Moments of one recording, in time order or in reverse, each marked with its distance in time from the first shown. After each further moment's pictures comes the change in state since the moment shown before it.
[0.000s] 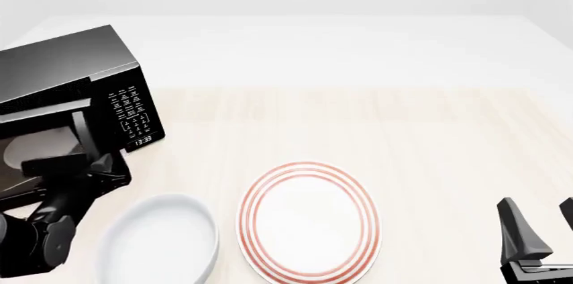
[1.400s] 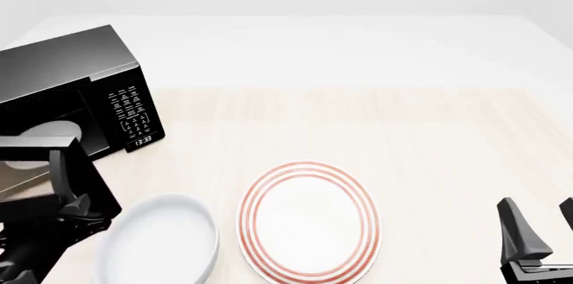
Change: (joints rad) left arm 0.031 -0.416 0.253 0.272 0.034; right arm 0.000 0.000 0.000 0.000 0.000
